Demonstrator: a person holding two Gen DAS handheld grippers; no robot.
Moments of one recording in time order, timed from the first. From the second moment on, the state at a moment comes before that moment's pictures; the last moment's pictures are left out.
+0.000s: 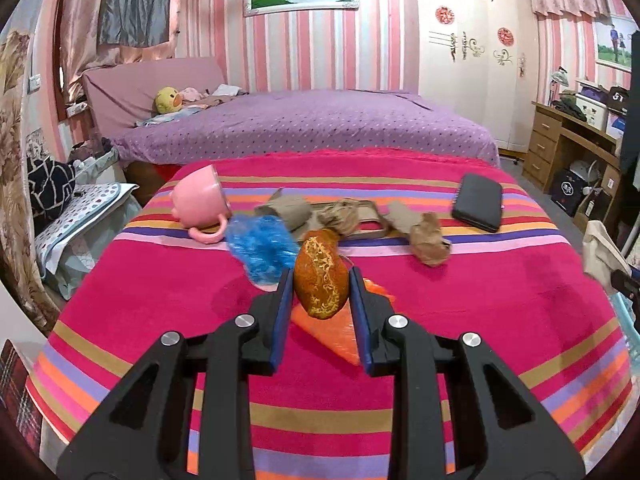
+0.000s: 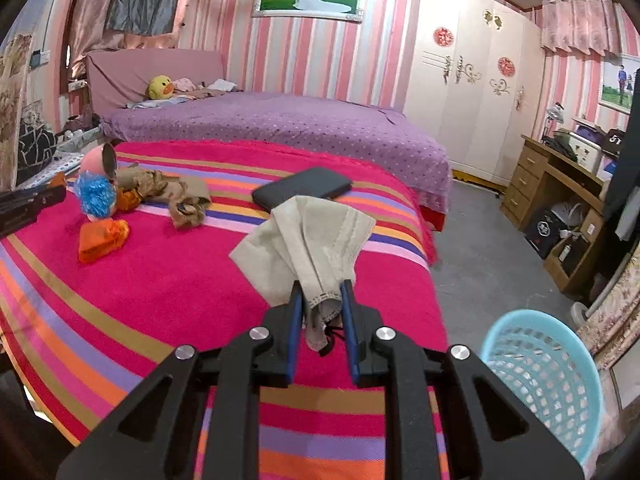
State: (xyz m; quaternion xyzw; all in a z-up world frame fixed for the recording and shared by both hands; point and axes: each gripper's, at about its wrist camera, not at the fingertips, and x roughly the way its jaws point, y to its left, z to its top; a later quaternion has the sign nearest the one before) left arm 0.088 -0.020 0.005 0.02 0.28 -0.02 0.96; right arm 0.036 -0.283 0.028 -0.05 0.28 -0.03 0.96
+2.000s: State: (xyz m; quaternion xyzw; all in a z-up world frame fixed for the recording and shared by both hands) left arm 0.045 -0.456 -0.042 0.12 0.31 -0.29 0.90; right arm -0.062 -0.583 -0.003 0.10 0.28 -0.25 0.92
